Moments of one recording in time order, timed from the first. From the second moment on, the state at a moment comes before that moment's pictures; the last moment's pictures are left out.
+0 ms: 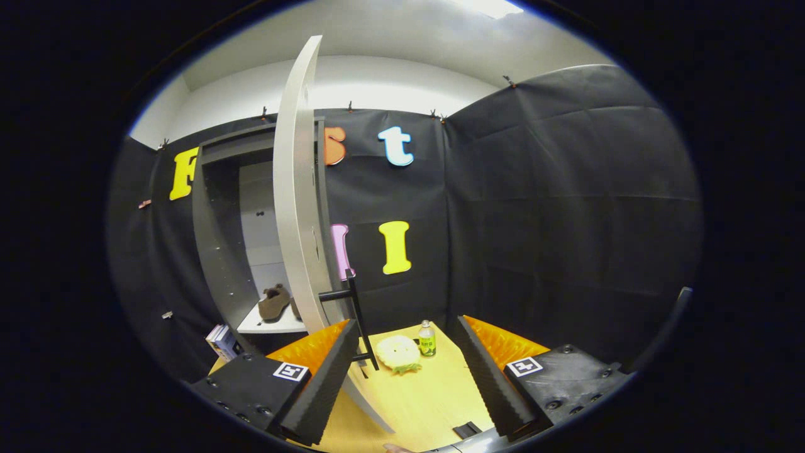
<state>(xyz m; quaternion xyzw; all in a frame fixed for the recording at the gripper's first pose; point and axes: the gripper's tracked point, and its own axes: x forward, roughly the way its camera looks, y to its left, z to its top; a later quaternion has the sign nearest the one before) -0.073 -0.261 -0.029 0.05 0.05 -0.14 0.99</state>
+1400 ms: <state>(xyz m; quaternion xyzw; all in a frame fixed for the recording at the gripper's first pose) -0.009 -0.062 -0.051 0.07 0.05 -0.02 1.00</state>
